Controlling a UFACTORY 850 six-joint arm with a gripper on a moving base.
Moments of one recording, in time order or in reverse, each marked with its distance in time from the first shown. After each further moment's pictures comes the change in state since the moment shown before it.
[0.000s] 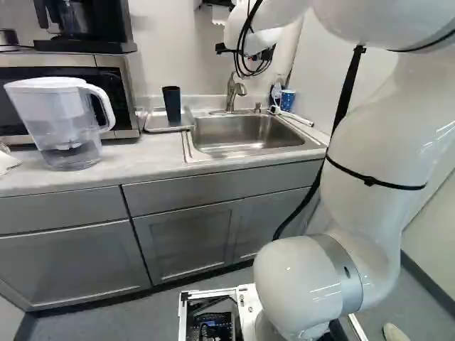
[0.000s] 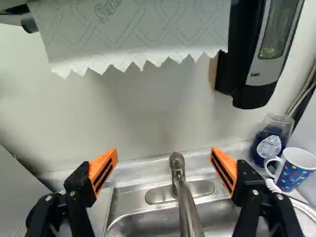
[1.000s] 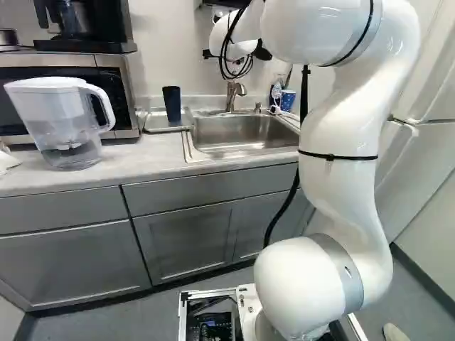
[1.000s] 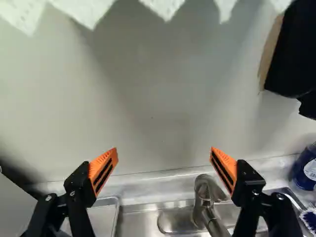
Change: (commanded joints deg) arm 3.1 -14.3 -14.2 0.0 -0.6 0.0
